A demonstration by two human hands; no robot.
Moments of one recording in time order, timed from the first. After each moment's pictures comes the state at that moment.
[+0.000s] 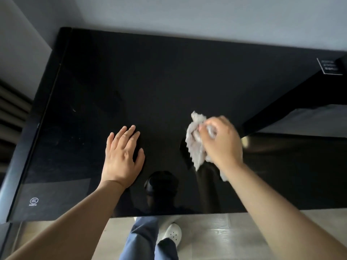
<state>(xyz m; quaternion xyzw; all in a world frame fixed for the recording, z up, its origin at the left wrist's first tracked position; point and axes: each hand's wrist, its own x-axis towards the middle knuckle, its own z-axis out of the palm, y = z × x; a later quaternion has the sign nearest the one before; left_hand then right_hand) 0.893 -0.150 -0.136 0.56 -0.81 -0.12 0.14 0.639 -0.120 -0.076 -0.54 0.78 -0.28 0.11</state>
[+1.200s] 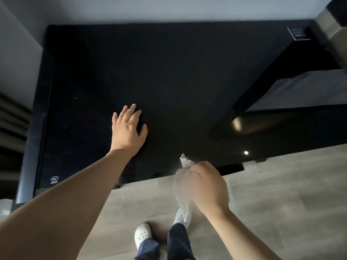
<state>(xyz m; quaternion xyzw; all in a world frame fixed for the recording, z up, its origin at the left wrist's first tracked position) 0.906 -0.150 -0.126 0.52 -0.82 -0.17 0.15 0.751 0.060 -0.108 -0.49 0.82 -0.26 0.14</state>
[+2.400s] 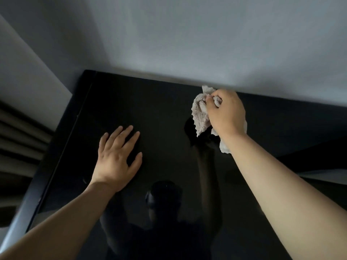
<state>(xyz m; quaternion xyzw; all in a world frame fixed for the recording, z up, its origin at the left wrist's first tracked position) 0.931 -0.356 -0.132 0.58 -0.80 -0.12 0.12 0.643 -0.426 -0.080 -0.56 0.76 -0.31 0.07</state>
